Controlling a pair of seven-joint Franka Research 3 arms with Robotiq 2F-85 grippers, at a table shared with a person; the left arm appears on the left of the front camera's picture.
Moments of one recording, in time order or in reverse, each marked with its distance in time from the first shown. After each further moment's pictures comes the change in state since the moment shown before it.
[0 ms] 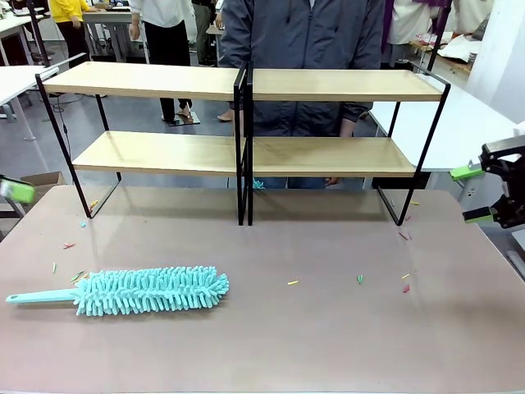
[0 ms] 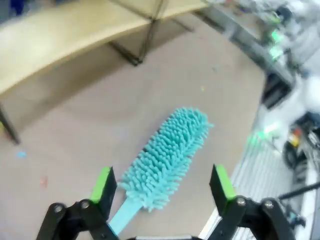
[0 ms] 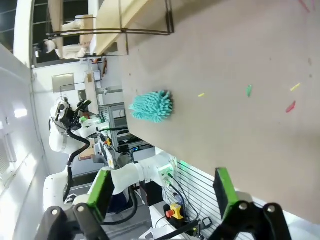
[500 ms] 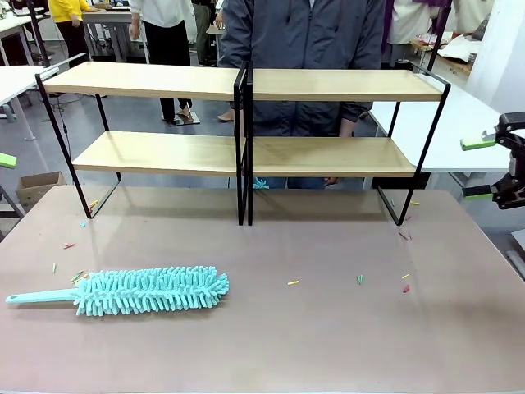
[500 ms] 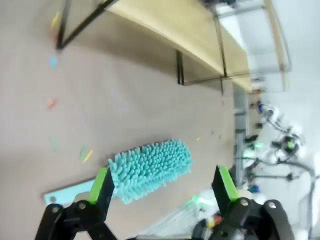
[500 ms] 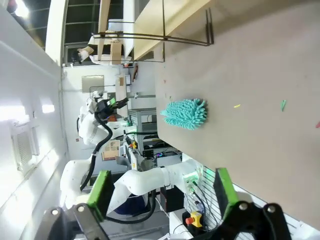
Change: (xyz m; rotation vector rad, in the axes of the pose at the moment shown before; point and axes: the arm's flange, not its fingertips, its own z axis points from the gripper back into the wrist) left arm -0.004 0.075 0.019 0.063 -0.034 0.854; right arm -0.001 0.014 0.012 0.166 -0.039 0.012
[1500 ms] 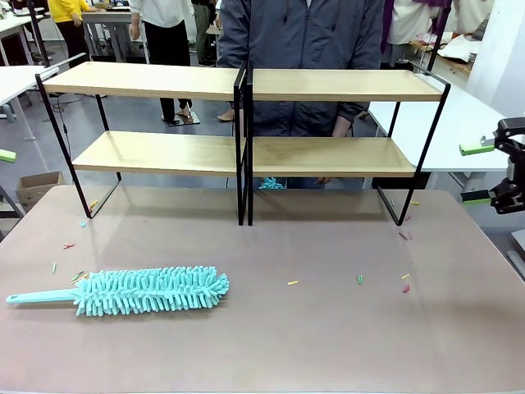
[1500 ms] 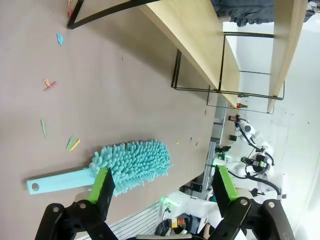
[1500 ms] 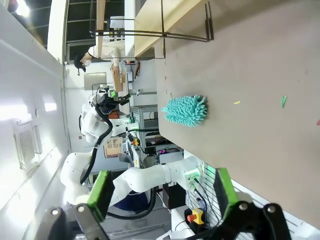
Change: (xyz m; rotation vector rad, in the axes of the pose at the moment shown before) left arm 0.013 0.011 -0.001 -0.050 0.023 0.170; right arm 0.001 -0.007 -0.002 0.000 0.018 -0.014
